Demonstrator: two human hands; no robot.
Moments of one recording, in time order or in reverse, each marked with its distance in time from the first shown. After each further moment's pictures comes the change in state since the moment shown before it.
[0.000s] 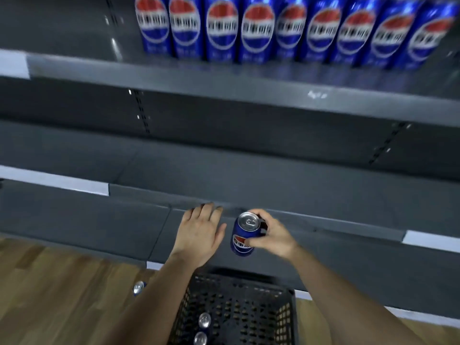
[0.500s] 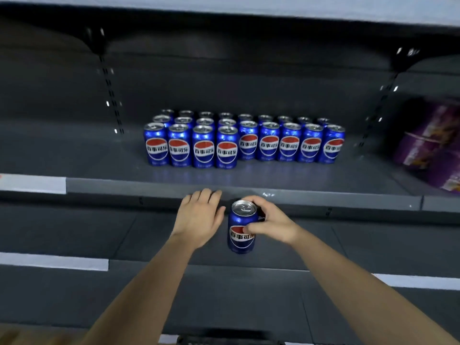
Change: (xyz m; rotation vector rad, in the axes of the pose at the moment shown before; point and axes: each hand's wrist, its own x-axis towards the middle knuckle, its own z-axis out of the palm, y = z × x) left_hand 0.115 0.007 -0.221 0.032 0.223 0.103; right_hand -0.044 -0.258 -0.104 -0.014 0.018 -0.222
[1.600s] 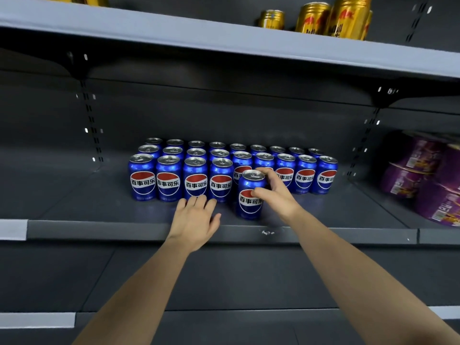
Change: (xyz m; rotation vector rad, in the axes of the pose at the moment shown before) left_hand 0.088 -0.034 0.021 0.024 0.026 0.069; right_hand 0.094 -0.052 -0.064 0.096 0.351 -0.069
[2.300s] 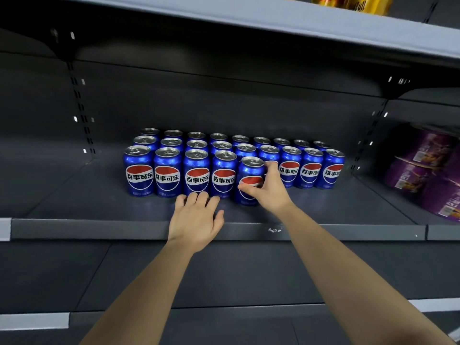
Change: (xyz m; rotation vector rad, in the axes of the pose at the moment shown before) left_hand -0.001 -0.003 0.013 -0.032 0.056 -0.017; right_hand 0.031 0.021 0.023 -0.296 0.190 -0.054
